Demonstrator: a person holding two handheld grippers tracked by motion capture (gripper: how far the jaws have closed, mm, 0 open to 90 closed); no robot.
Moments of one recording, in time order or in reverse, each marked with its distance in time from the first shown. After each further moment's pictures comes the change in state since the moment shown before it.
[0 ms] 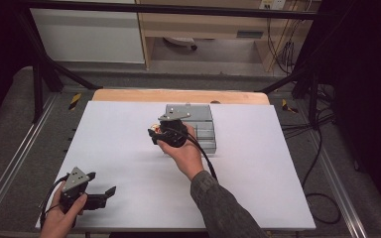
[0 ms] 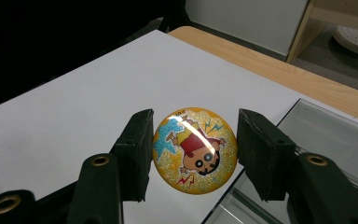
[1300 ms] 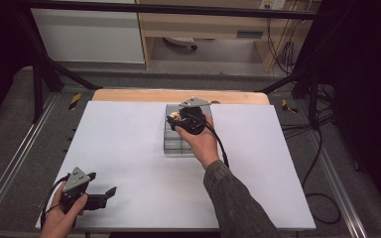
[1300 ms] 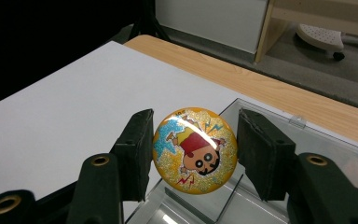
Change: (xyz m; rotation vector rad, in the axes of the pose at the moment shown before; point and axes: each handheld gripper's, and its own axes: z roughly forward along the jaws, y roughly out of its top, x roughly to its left) left arm -0.001 0.000 0.001 0.007 -0.004 0.003; right arm -0.054 0.009 -0.019 -0.010 -0.094 0.062
